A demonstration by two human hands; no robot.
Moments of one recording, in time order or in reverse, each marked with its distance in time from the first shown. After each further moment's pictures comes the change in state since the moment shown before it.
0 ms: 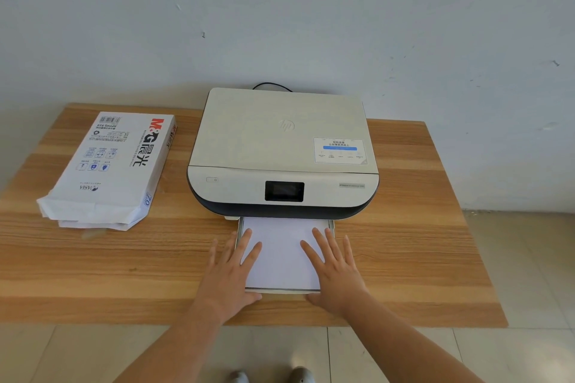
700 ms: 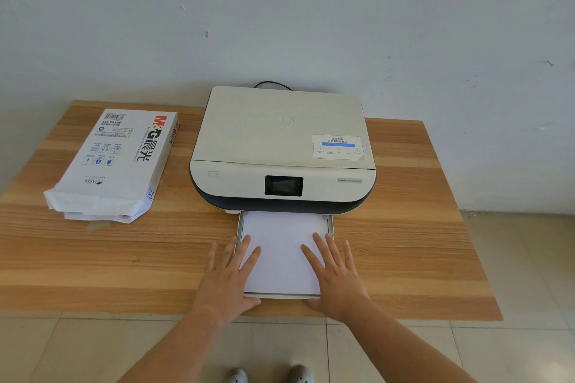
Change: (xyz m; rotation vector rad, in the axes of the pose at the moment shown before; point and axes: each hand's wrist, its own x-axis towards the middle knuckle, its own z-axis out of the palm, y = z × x) left_hand -0.025 0.008 0.002 -0.041 -0.081 0.000; right_hand -0.017 -0.003 0.021 -0.019 0.038 0.002
